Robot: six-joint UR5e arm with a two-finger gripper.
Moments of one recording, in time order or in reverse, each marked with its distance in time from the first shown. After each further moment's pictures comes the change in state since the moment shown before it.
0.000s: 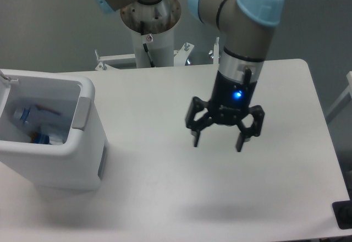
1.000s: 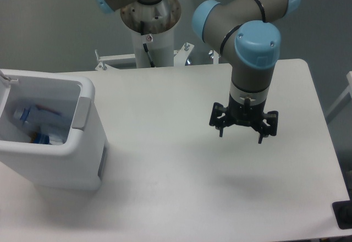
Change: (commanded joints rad) arm -0.020 -0.026 0.005 -0.161 0.270 0.431
